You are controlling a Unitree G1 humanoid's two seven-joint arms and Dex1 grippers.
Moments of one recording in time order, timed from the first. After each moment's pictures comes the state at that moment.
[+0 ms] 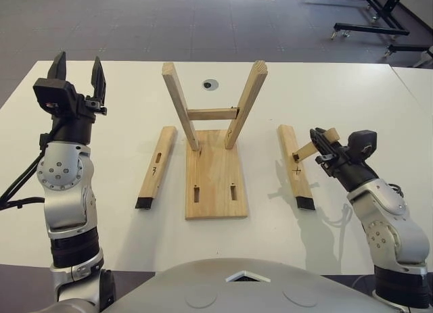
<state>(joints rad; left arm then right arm) -0.04 0.31 0.27 -0.43 -0.09 0.08 -0.15 0.25 -0.42 -0.26 -0.46 0.63 0.48 0.30</state>
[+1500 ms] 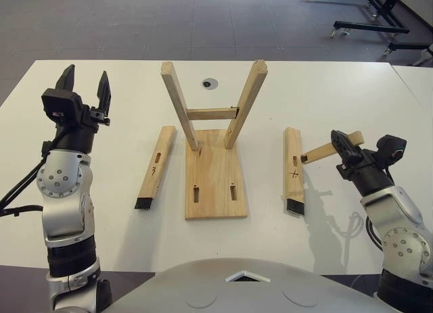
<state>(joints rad) 0.01 0.33 0.27 -0.45 -0.10 0.10 -0.19 0.26 -0.34 -0.47 -0.51 0.87 0.63 0.18</state>
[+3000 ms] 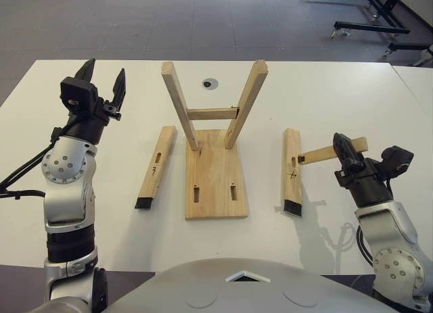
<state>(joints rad) -0.09 0.38 0.20 -0.37 -0.11 0.14 -0.27 0.31 -0.23 -0.39 -0.67 0.87 0.51 0.09</state>
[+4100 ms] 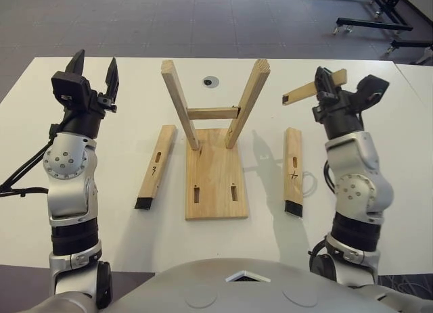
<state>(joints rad) -0.08 0.35 0.23 -0.35 -0.11 0.07 -0.20 -0.14 -0.22 -0.32 -0.43 0.69 0.50 0.06</state>
